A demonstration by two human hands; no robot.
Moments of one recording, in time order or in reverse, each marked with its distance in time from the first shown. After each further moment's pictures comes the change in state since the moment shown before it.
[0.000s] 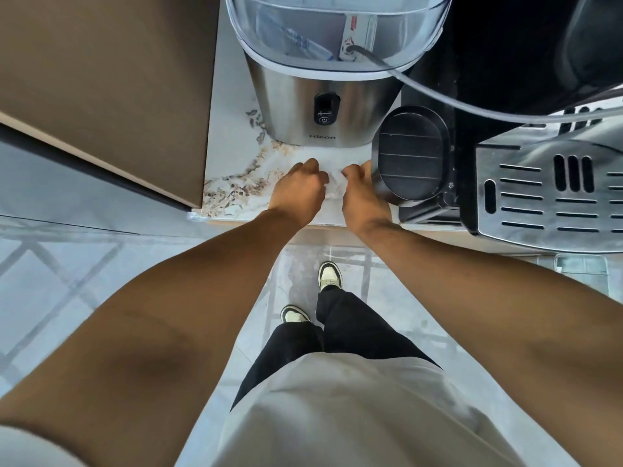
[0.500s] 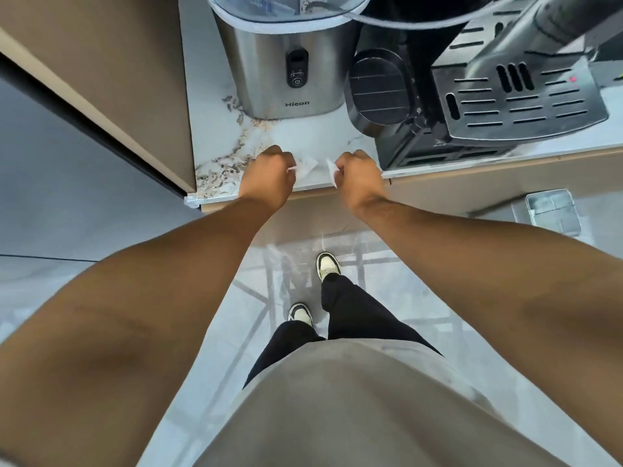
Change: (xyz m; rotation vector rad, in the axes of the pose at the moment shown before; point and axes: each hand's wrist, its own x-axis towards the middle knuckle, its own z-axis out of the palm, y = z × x) left_hand -0.056 -0.028 -0.012 -0.039 0.099 0.054; right_hand -0.061 -0.006 0.003 0.064 0.132 0.122
